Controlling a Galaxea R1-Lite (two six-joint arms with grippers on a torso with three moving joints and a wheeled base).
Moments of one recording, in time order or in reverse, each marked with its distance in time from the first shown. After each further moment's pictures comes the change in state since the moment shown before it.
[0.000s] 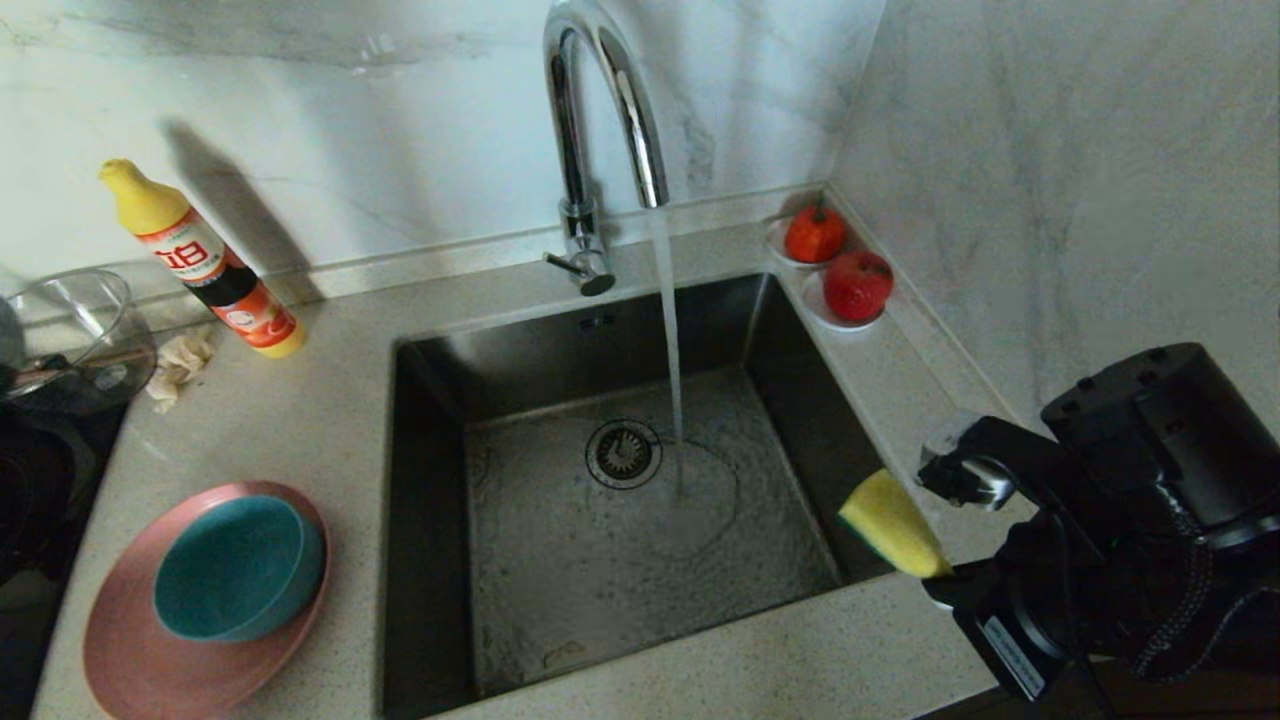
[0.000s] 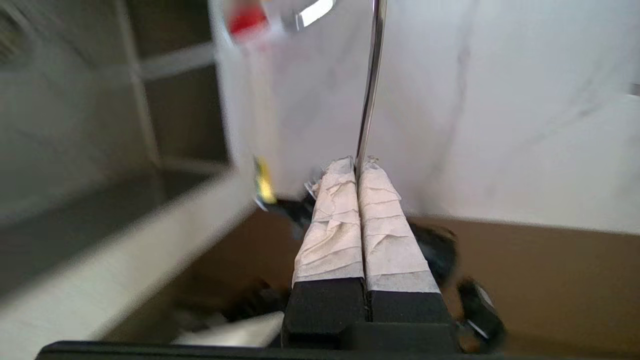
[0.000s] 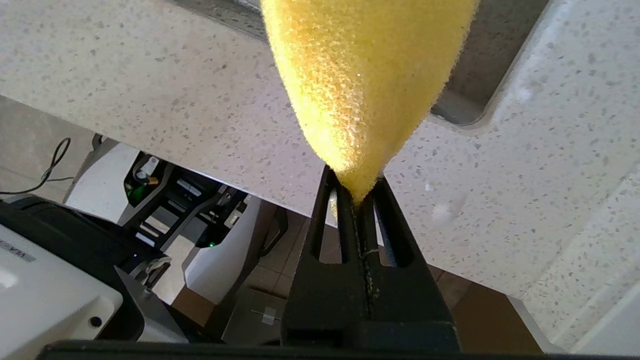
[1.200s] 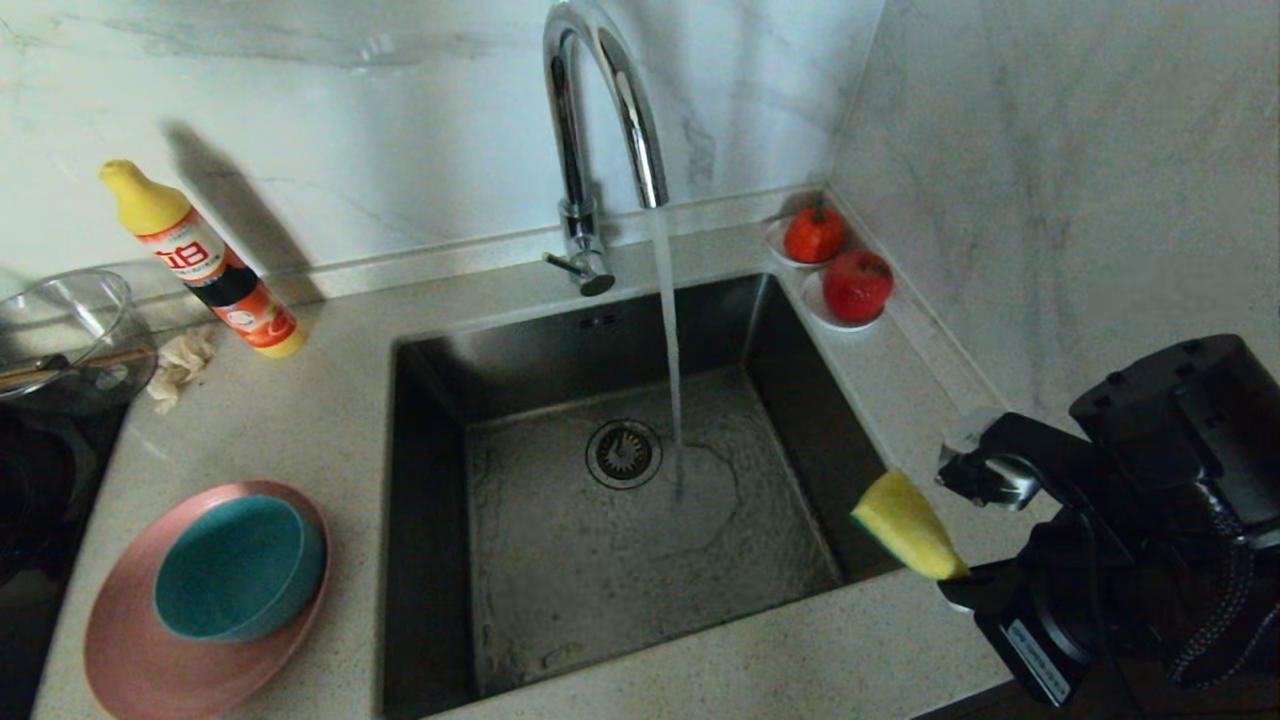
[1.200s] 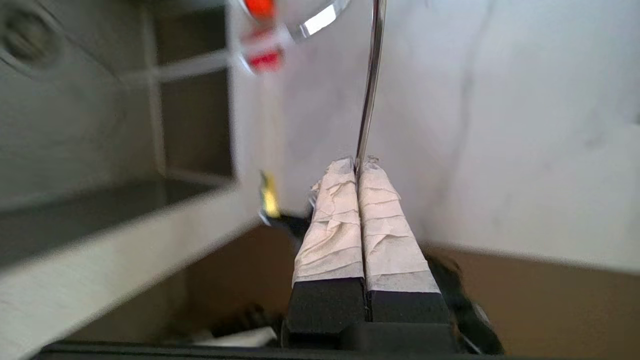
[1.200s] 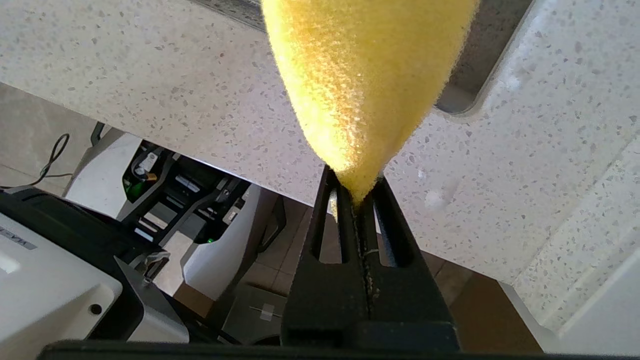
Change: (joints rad) left arm 0.128 -0.200 0.080 0.158 0.001 0.007; right arm 0.000 -0.028 -0.011 0.042 -0.002 -0.003
